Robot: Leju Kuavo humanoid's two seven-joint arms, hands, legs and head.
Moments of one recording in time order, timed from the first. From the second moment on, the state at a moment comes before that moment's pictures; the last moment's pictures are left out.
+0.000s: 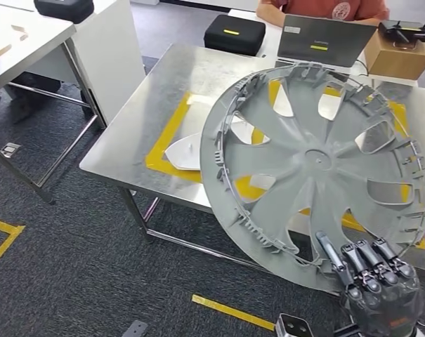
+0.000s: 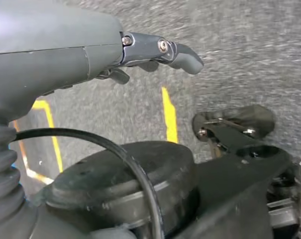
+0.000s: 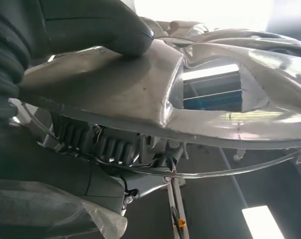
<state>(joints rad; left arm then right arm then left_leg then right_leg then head) -0.05 -0.09 -0.38 -0.21 0.19 0.15 0.04 0.12 0.00 0.07 -1.96 1.57 -0.69 -0.69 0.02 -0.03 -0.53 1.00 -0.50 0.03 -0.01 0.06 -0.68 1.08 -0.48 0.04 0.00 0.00</state>
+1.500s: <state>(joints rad) -0.05 -0.09 -0.38 -0.21 0.19 0.16 0.04 0.10 0.00 0.05 -1.93 1.57 -0.69 -0.69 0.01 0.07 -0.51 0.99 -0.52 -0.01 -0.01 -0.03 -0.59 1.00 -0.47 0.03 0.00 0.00</state>
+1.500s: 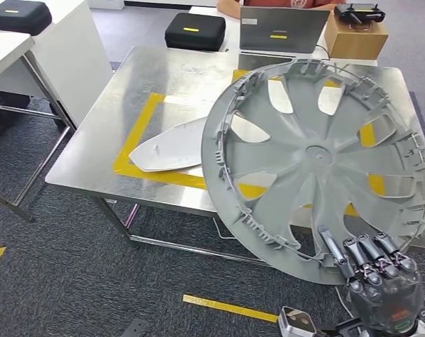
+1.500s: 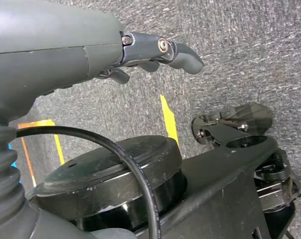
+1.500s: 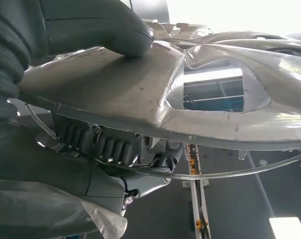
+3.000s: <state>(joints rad) -0.05 -0.06 -0.40 -0.21 0.23 0.14 0.07 -0.62 -0.58 1.18 -1.34 1.57 -0.68 0.65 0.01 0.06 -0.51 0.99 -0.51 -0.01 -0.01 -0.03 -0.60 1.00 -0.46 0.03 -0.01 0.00</state>
